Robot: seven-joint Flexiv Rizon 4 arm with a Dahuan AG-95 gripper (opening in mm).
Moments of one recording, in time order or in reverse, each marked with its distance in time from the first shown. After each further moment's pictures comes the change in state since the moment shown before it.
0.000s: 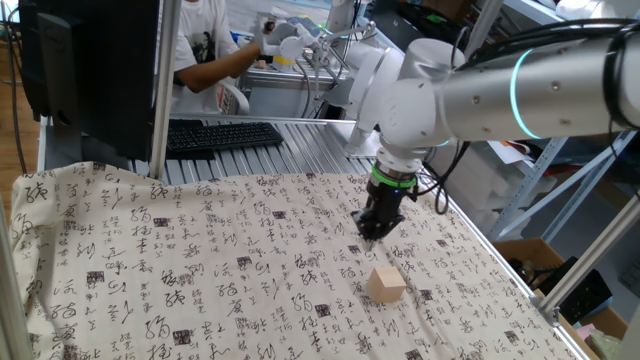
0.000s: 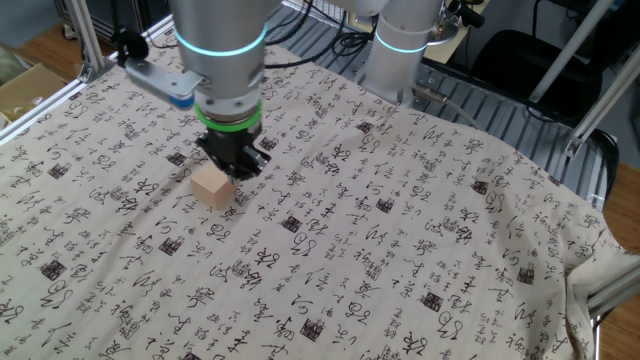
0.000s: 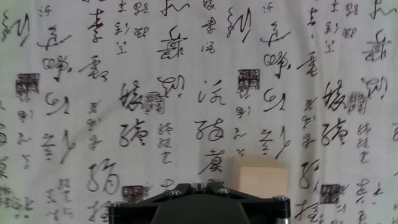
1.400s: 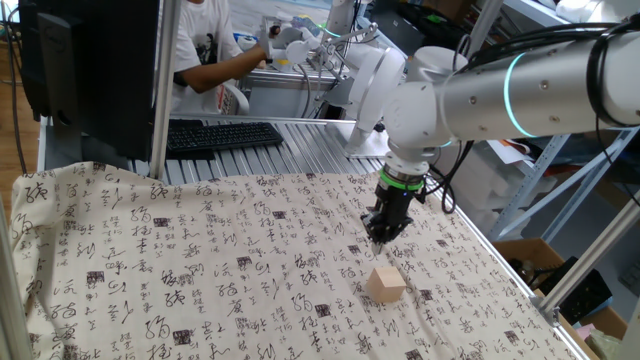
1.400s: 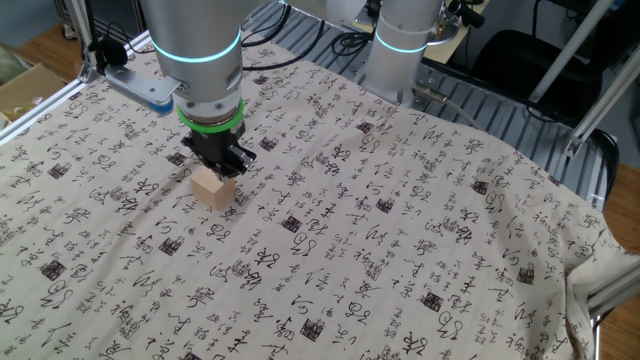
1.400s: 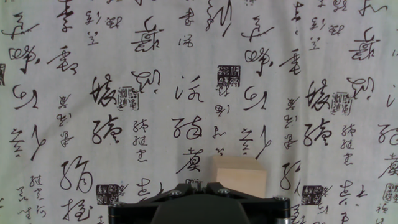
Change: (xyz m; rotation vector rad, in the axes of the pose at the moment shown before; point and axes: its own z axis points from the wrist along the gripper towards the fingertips) arm 0.001 -0.019 0.012 0.007 0.043 0.006
